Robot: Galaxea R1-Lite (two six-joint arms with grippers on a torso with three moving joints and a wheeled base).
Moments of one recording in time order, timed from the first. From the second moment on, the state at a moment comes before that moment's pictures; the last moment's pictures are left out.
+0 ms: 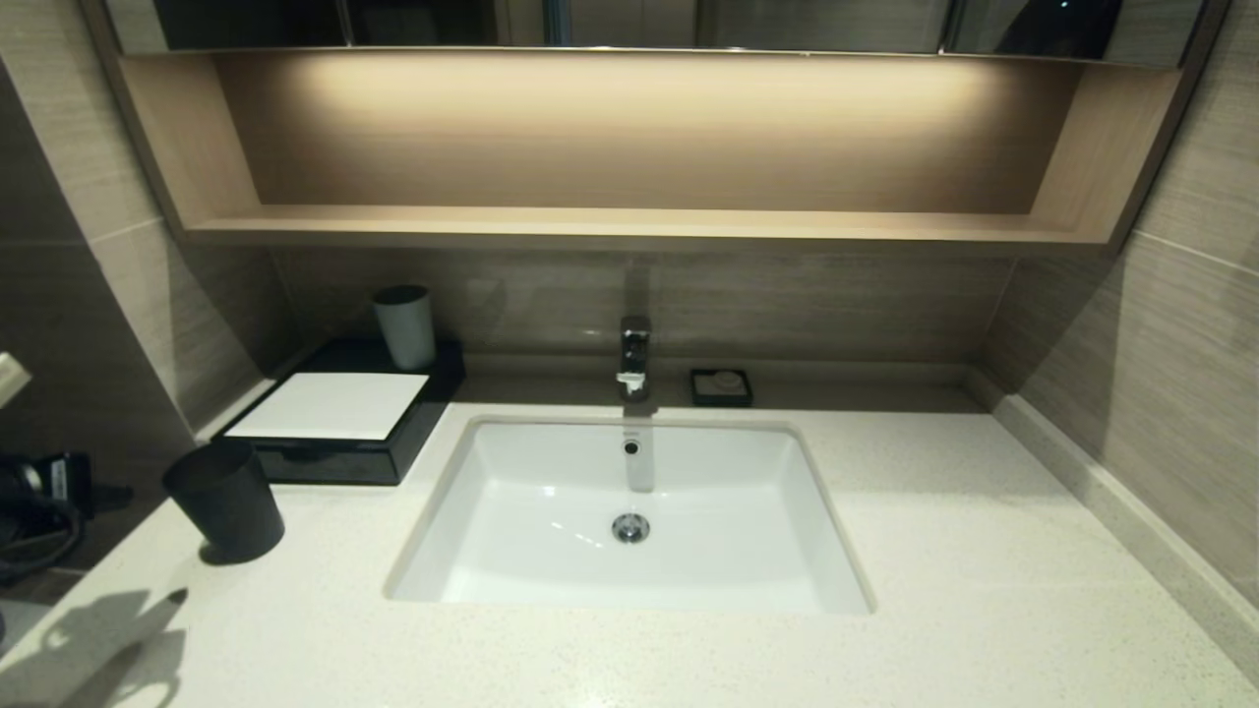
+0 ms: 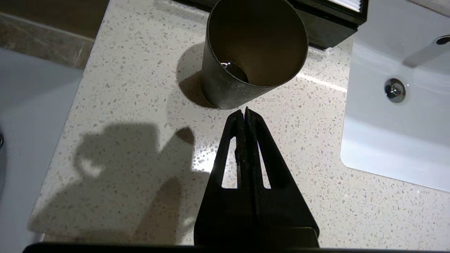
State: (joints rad) left arm 0.56 1.51 -0.83 0.06 -0.47 0.13; right arm 0.00 0.00 0.00 0.00 0.00 0.00
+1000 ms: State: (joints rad) left arm 0.70 1.50 -0.38 -0.49 -0.68 0.28; right arm 0.00 0.00 0.00 0.00 0.00 0.00
